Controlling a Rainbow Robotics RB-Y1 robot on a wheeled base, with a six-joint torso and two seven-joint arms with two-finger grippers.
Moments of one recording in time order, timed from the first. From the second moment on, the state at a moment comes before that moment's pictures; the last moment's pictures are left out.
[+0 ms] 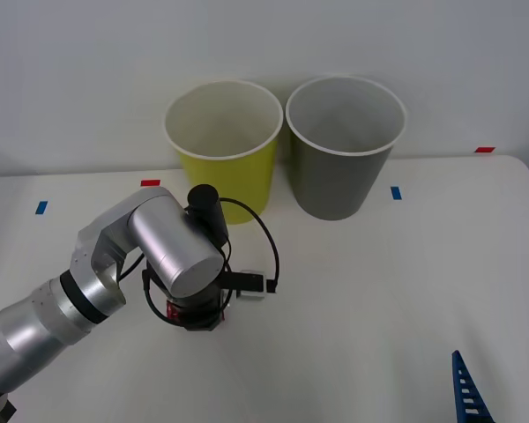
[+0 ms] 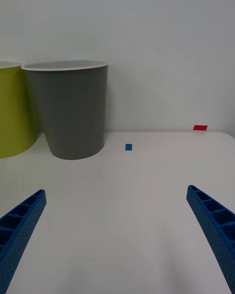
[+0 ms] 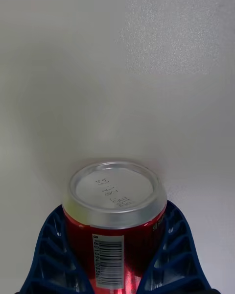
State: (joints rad) right arm 1.03 -0.53 0.24 -2.14 -0.39 -0.63 1.69; left arm -0.61 0.47 -0.71 -1.71 0.63 1.60 -2.21
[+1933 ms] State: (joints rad) right arm 1.03 -0.53 0.24 -2.14 -0.39 -0.63 1.69; left arm -0.45 0.66 -0.54 -2.30 0.66 1.47 -1.56
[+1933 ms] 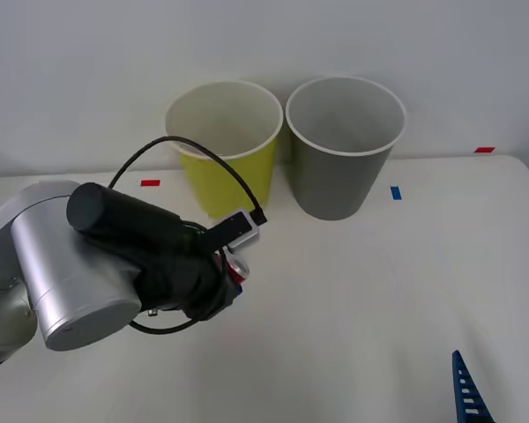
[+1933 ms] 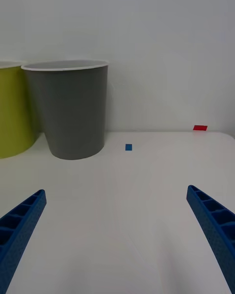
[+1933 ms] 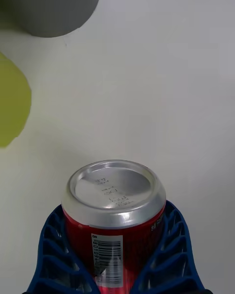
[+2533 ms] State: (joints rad) right arm 1.03 -0.53 0.24 -2.14 -0.39 -0.63 1.69; left arm -0.36 0.63 -0.15 -2.47 0.87 1.32 -1.52
